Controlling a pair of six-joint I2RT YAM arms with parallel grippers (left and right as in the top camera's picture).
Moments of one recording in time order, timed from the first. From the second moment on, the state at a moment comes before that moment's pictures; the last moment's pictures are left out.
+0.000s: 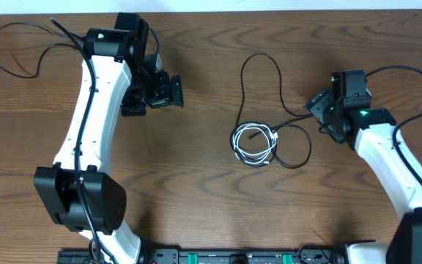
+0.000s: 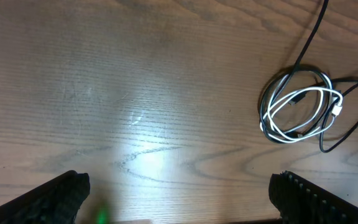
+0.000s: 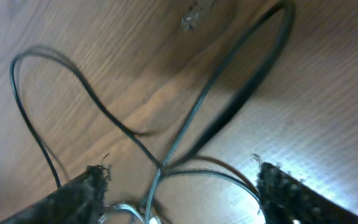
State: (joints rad) left arm -0.12 1.84 1.81 -1.47 0.22 -0.25; right arm 0.13 1.53 1.00 -0.52 0.05 0.96
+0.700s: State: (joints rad) left arm -0.12 1.84 1.81 -1.48 0.22 -0.25; right arm 0.13 1.58 1.00 -0.45 0.17 1.00
